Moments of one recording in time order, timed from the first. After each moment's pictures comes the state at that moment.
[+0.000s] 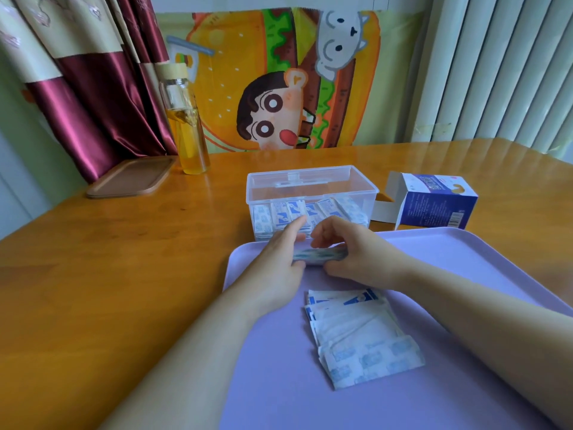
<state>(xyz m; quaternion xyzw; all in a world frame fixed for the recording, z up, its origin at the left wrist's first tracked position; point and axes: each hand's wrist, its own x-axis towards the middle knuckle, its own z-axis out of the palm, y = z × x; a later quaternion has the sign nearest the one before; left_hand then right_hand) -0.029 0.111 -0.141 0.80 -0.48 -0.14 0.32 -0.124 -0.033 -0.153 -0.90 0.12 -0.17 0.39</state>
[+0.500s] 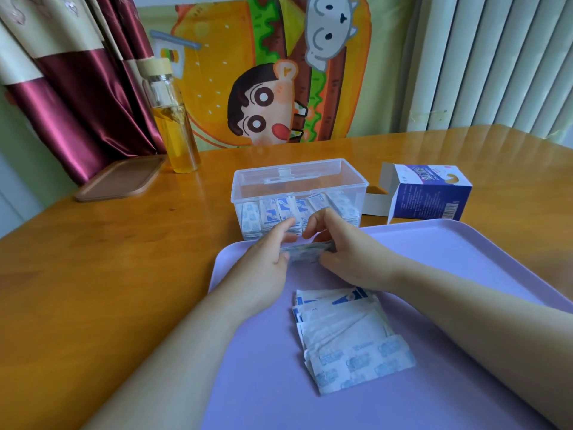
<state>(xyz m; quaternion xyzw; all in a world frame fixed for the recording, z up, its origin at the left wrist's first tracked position) -0.020 0.101 -0.154 0.79 -0.46 -0.16 0.36 -0.123 -0.035 -0.159 -0.90 0.11 -0.18 0.39</state>
